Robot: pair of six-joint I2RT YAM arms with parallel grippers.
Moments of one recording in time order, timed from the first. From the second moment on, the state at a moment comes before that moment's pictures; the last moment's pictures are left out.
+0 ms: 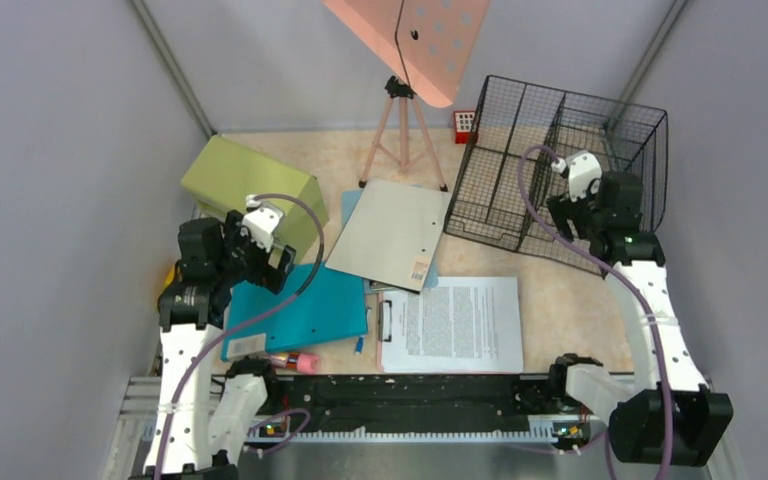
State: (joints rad) left arm 0.07 0.74 0.91 -0.75 0.42 0.46; right arm -0.05 1.04 0.94 -0.48 0.09 -0.53
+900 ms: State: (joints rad) left arm 0.03 0.63 0.89 -1.32 0.45 1.05; right arm 0.25 1.07 1.13 -0.67 -0.49 -0.35
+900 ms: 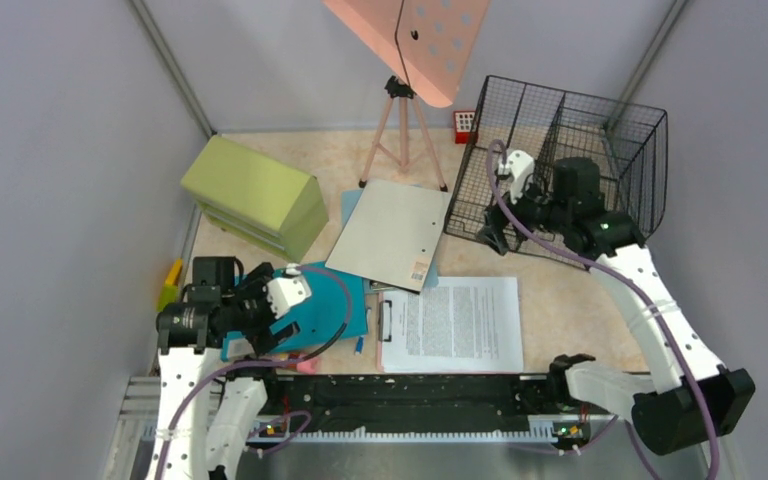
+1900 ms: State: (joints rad) left arm -0.13 0.71 0.84 -1.09 0.37 0.70; right arm 0.92 1.49 0.94 -0.31 -0.05 -0.41
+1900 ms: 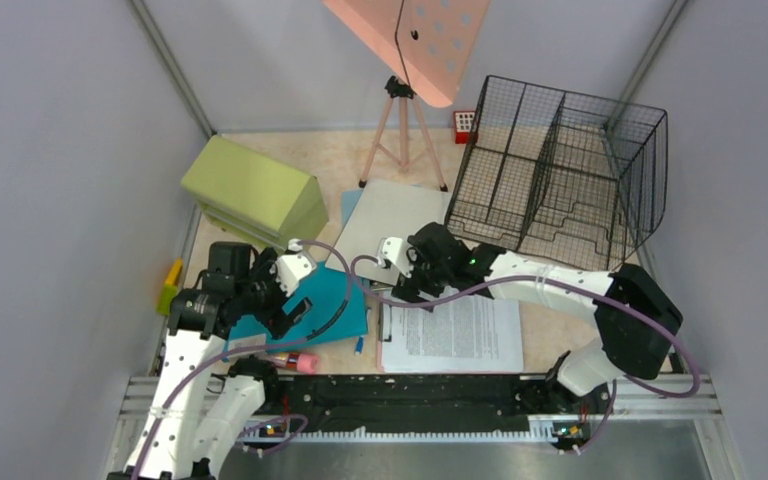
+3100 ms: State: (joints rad) left arm -0.09 0.99 1.00 -1.10 0.15 0.41; right arm 1.50 1.65 1.06 -0.17 0.21 -0.67
